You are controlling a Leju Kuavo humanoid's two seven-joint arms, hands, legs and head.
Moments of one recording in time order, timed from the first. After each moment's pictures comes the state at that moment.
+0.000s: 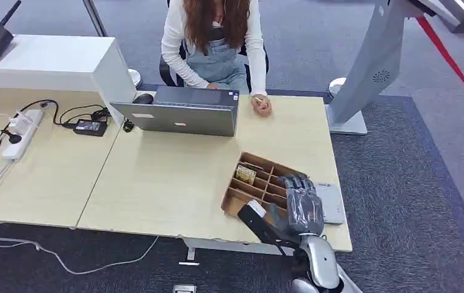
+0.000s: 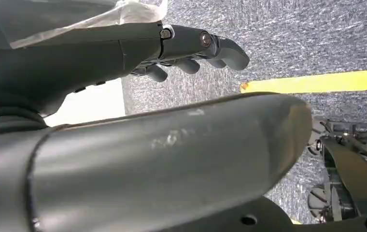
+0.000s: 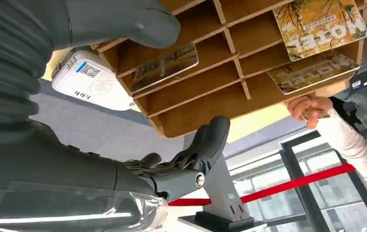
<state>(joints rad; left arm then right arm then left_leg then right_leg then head) -0.12 0.06 -0.88 -0.19 0.70 0.16 0.29 -0.26 -0.14 0.77 -1.34 1.05 -0.34 0.54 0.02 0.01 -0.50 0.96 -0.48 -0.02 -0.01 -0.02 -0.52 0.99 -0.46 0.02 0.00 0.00</state>
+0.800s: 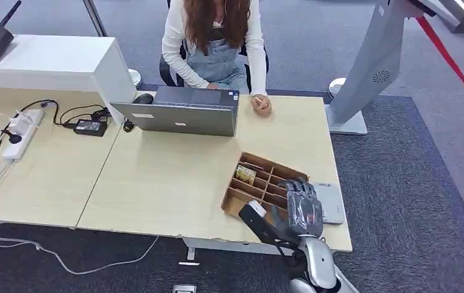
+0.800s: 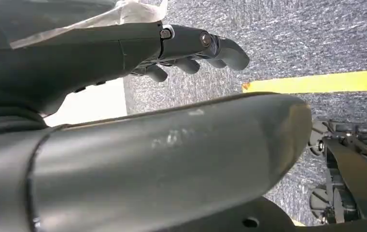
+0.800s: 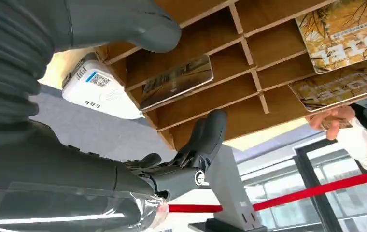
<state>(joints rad) -0.12 0.06 -0.88 -0.19 0.70 0.16 0.30 -0.26 -0.13 0.77 -1.29 1.05 -0.35 0.57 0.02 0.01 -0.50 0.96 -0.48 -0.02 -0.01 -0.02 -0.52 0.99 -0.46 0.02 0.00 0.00</state>
